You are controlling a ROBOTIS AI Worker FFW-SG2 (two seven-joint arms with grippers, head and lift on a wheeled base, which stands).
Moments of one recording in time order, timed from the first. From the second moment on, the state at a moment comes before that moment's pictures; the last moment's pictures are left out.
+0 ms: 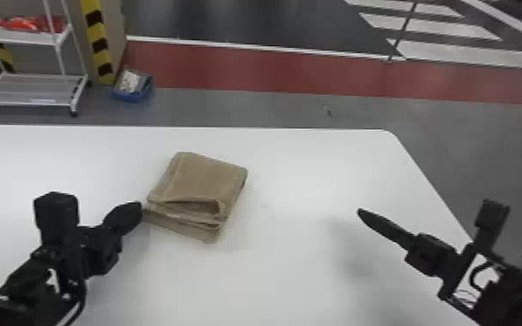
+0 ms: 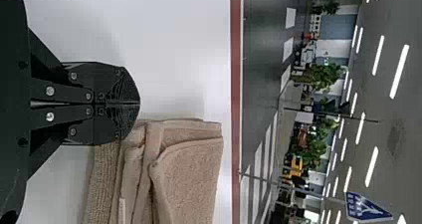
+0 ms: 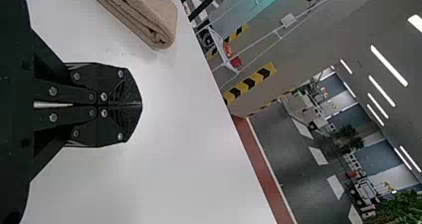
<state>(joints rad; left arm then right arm) 0.09 0.30 -0.22 -1.65 0.35 0.28 -0.11 0.25 -0.25 -0.46 -1.86 -0.60 0.76 0.62</state>
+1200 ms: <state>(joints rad) 0.32 0.31 -0.13 -2.07 0.36 0.29 0.00 0.25 -0.27 -0.44 -1.96 -0.50 0.71 0.66</state>
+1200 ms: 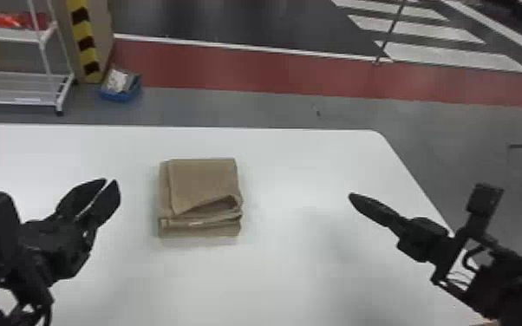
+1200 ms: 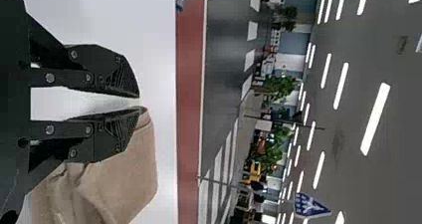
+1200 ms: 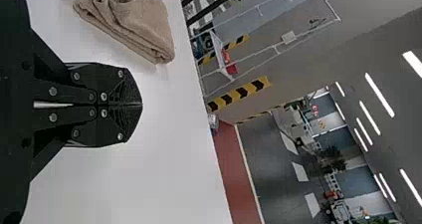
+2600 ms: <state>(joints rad) 0.55 0.26 -0.19 -2.17 0.07 -0.07 0.29 0.57 -0.06 -0.24 -2.15 -0.34 0.12 0.33</state>
